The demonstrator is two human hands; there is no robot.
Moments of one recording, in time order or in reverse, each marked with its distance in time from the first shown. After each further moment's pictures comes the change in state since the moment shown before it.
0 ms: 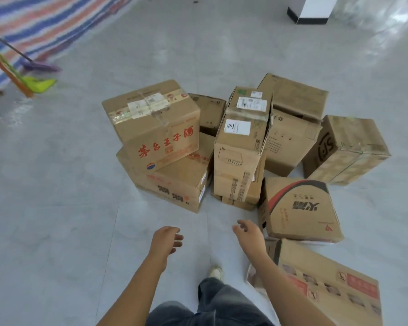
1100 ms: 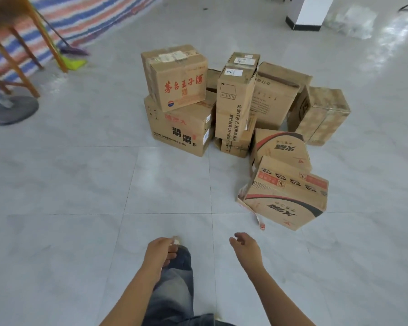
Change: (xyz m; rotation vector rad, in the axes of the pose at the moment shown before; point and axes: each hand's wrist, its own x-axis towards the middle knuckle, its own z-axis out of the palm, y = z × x) left_hand -0.344 -0.426 -0.101 -0.035 0.030 -0.064; right_hand -0.457 0.308 0.067 0.011 -0.042 0.014
